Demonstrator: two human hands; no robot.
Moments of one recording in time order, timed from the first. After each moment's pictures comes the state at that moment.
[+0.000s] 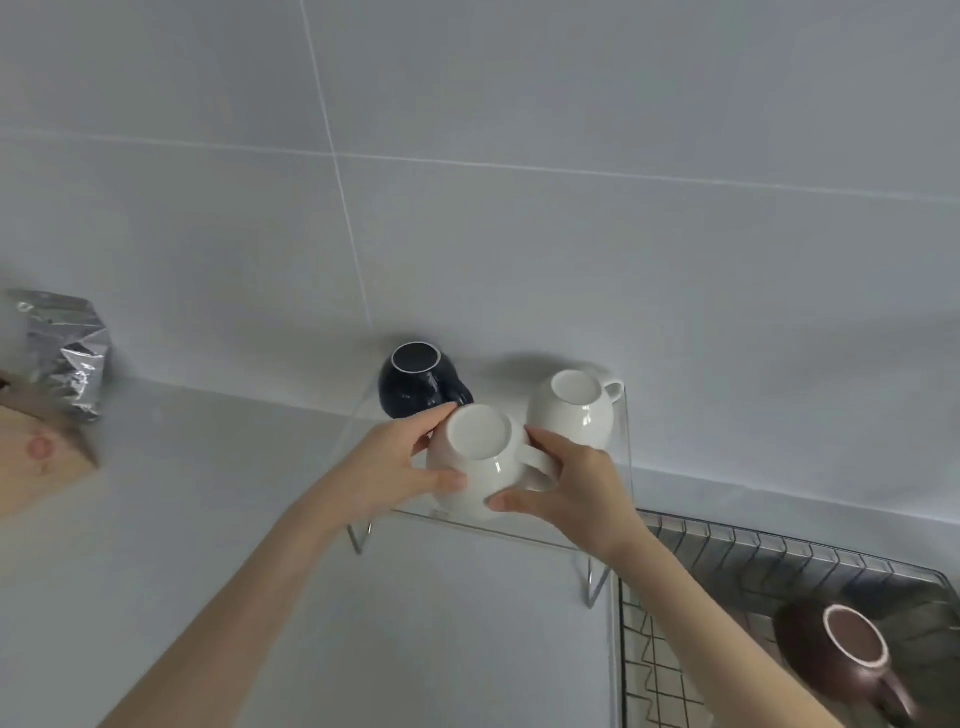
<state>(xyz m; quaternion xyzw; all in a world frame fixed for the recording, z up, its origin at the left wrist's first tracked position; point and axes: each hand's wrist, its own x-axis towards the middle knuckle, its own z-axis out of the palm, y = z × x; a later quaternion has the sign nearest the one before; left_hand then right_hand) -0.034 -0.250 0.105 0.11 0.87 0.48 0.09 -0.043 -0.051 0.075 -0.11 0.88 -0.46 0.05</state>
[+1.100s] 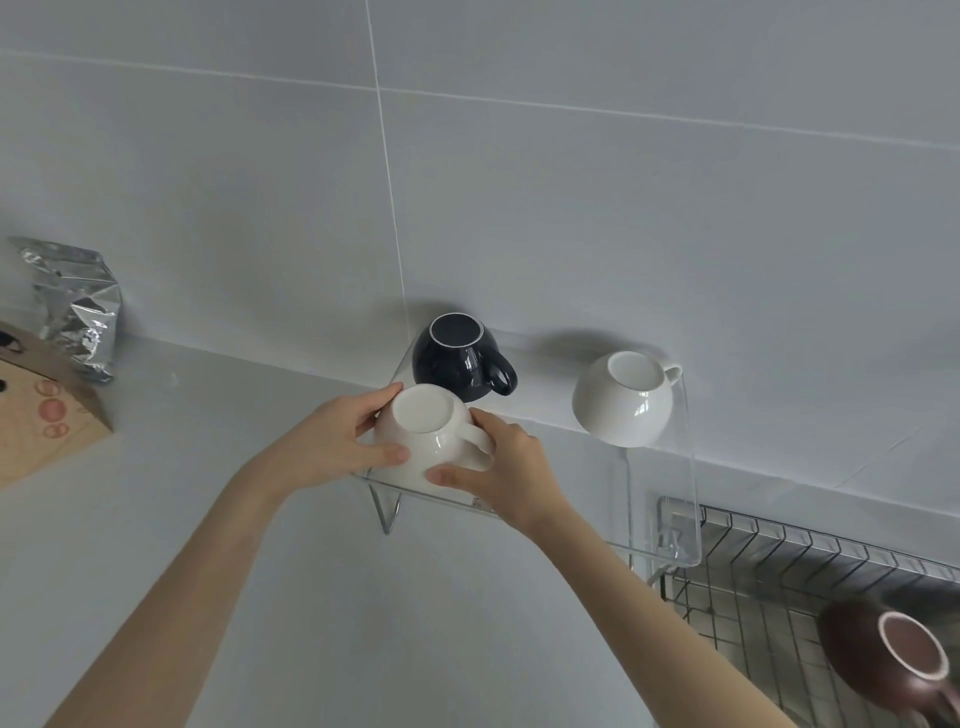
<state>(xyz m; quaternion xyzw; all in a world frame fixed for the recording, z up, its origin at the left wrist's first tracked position) -0.059 -0.345 0.065 0.03 0.87 0.47 0.13 -0.074 -0.149 0.023 -0.12 0.86 -0.49 0.10</state>
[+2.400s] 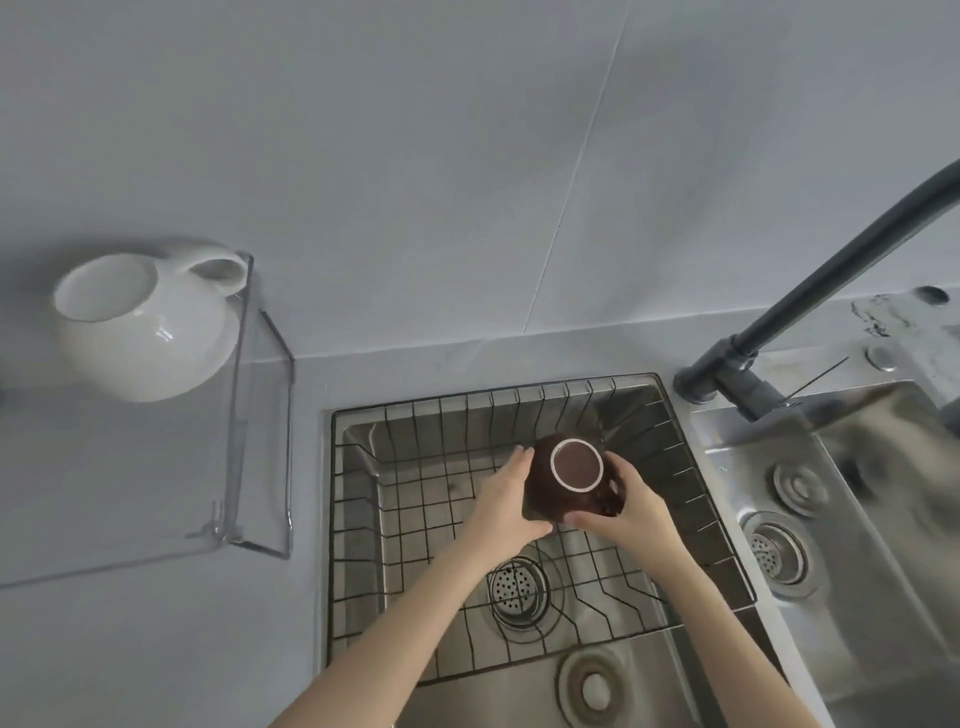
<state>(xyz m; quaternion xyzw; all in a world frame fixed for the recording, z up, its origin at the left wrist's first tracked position) -0.025 0.135 -0.111 0.18 0.85 0.39 0.31 0.037 0.290 -0.106 0.27 0.84 -0.46 0.12</state>
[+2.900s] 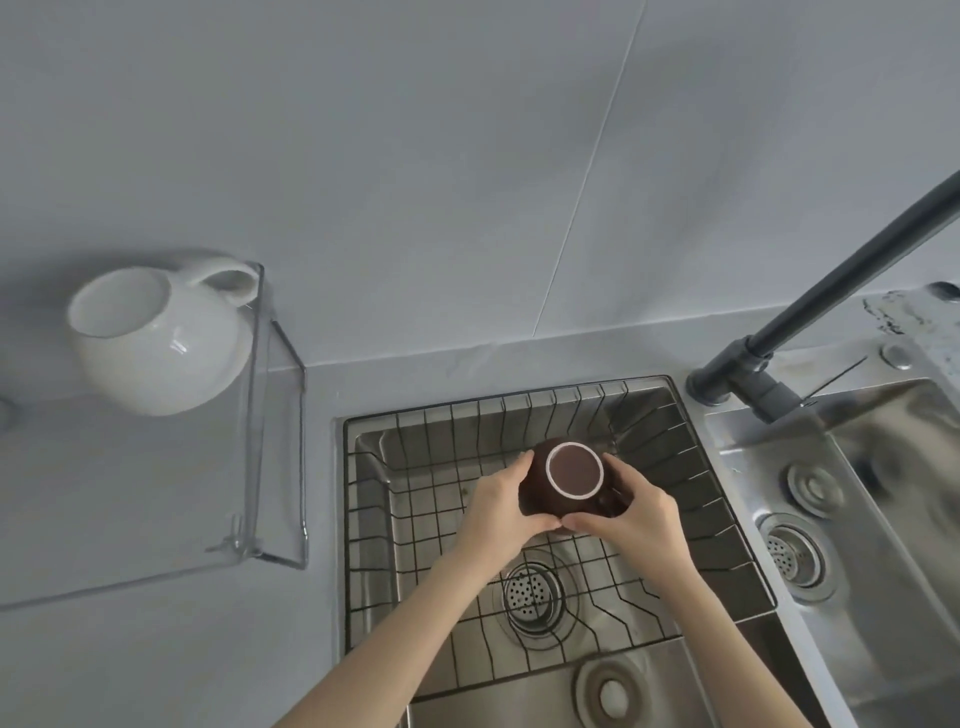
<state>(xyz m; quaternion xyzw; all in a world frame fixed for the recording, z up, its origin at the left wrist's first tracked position) -0.029 0.118 -0.099 0.15 0.85 0.43 0.25 0.032 0.267 -0.094 0.28 0.84 -0.46 0.04</state>
